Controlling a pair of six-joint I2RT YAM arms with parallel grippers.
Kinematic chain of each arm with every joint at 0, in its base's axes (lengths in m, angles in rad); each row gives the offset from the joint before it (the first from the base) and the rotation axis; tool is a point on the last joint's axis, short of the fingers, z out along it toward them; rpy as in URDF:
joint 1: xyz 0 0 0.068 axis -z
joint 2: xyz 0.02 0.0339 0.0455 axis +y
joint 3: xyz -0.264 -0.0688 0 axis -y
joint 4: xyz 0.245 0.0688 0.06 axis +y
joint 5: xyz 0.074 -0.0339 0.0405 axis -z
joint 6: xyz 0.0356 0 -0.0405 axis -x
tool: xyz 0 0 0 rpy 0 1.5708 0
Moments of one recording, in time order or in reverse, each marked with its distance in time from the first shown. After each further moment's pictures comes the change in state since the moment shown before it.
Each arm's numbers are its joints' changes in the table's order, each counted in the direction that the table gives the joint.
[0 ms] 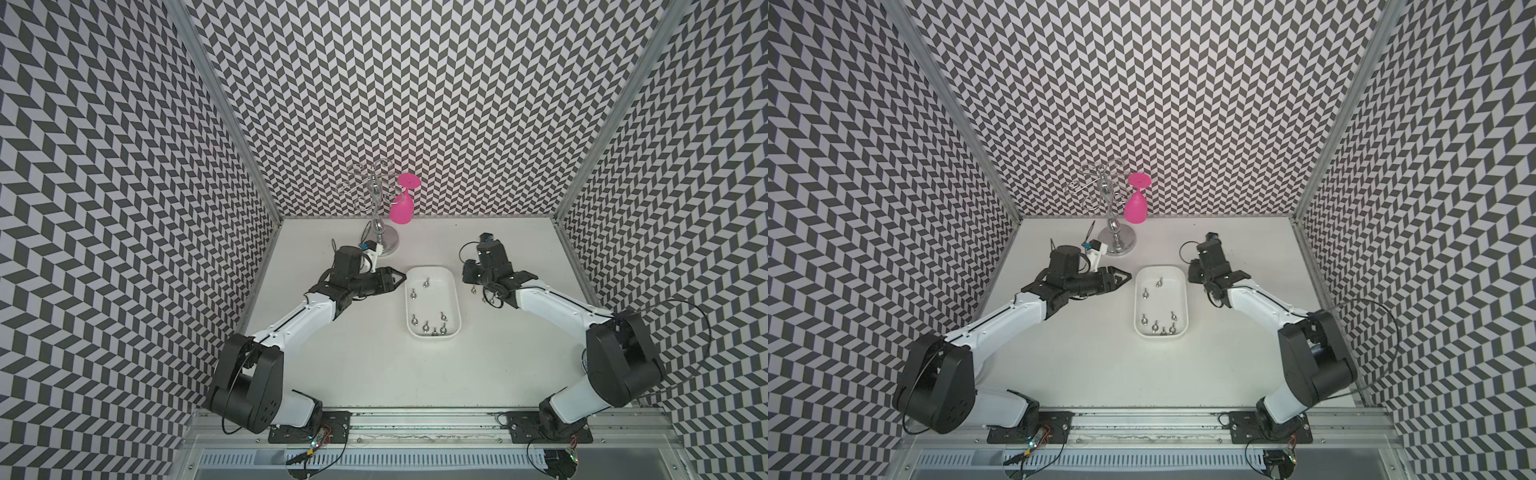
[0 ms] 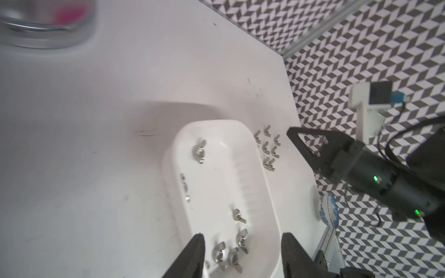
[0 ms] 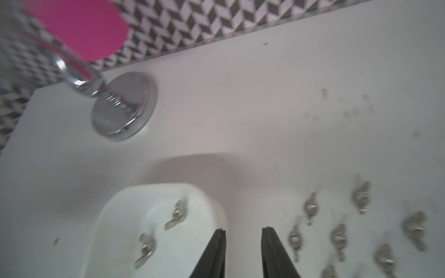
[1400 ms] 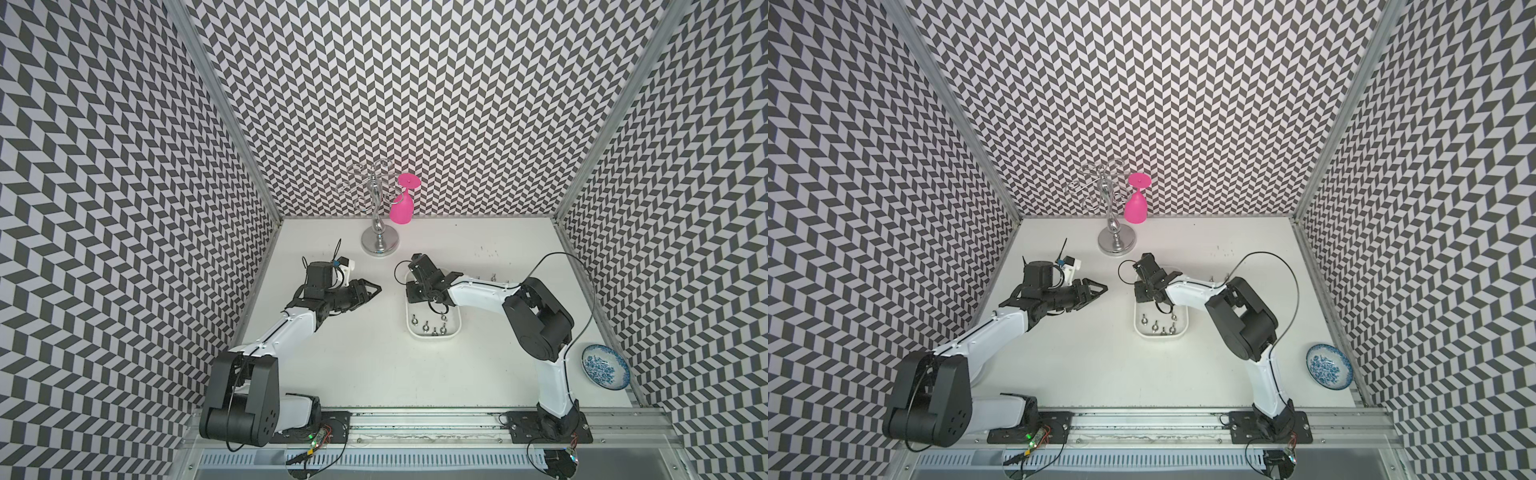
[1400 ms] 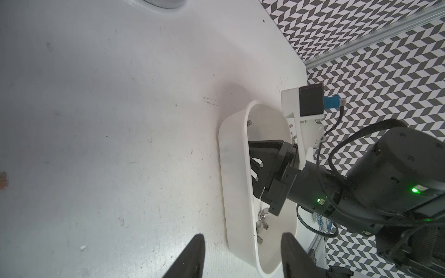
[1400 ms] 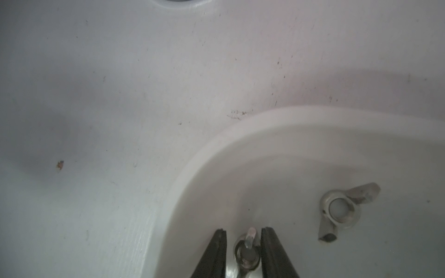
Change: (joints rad) left arm -0.176 -0.062 -0.154 0.017 0.148 0.005; right arm -0.233 0.480 0.350 0.080 -0.029 -0.028
